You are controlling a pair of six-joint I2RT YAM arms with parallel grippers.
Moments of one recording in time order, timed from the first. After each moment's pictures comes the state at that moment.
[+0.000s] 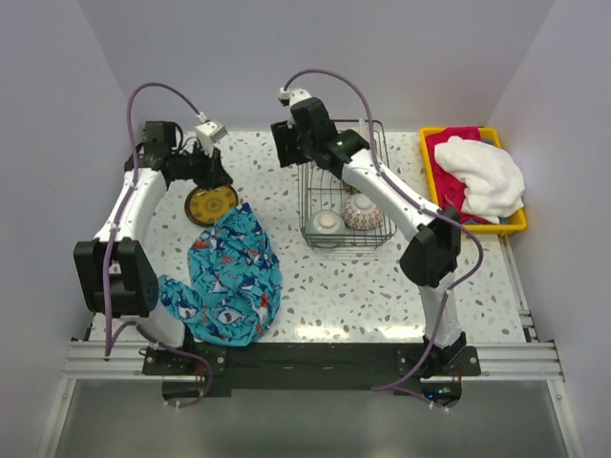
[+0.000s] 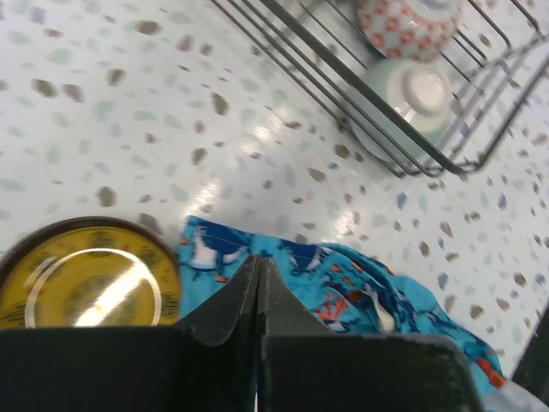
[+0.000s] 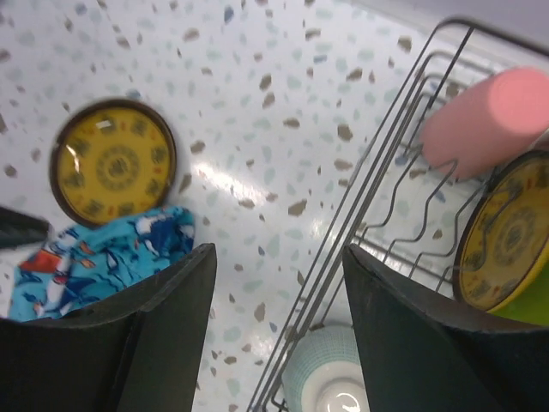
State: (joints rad) left arm 0.04 1.64 1.41 -0.61 0.78 0.39; right arm 0.68 2.09 2.15 -0.64 0.16 0.20
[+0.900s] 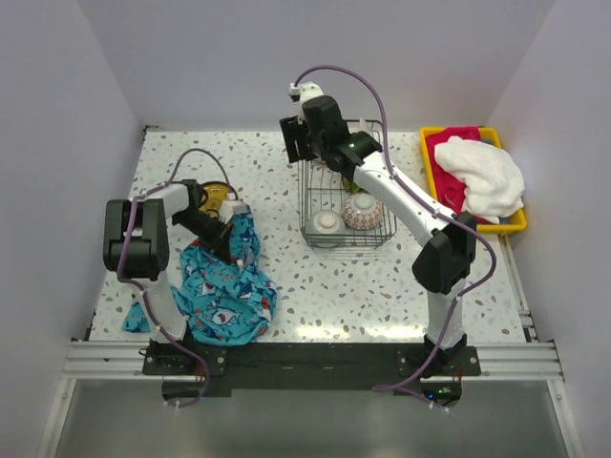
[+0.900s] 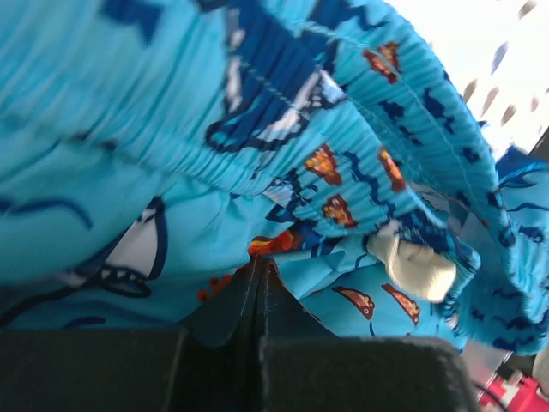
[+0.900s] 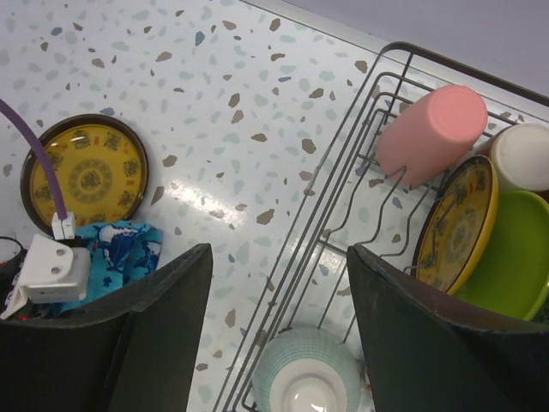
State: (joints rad) left arm 0.03 1.93 1.18 -0.99 0.64 0.77; right arm 0.67 1.98 2.03 -0.55 0.21 0.15
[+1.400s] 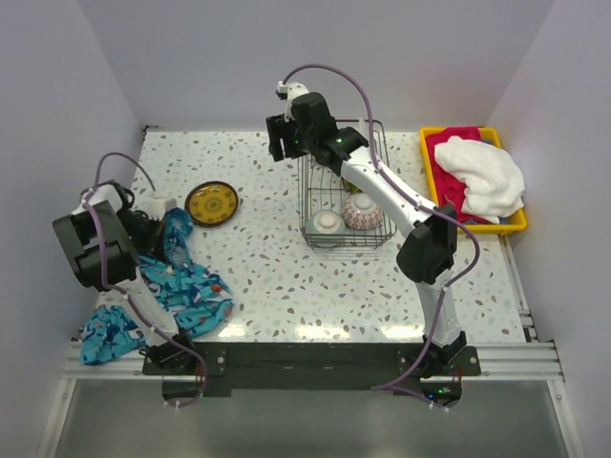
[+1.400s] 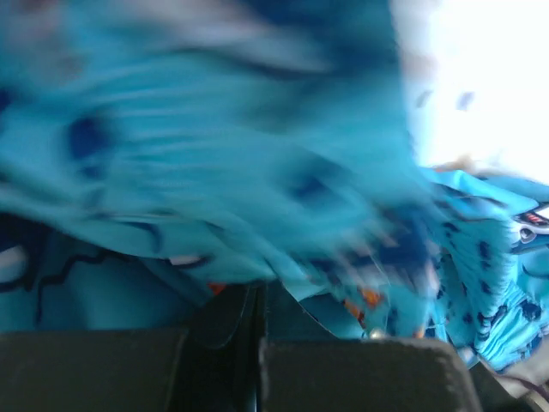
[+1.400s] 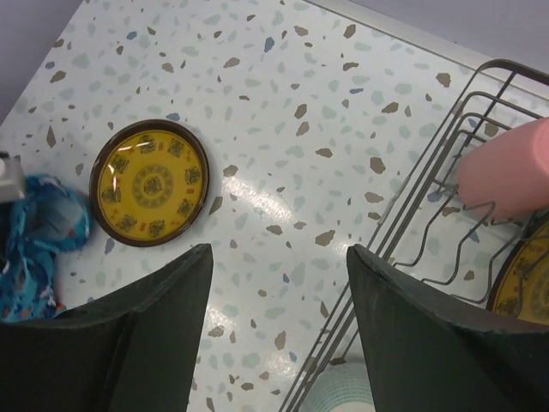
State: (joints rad) left arm 0.46 1.93 1.27 -1.09 0.37 0.82; right arm 0.67 2.12 2.19 -0.56 0.06 0.21
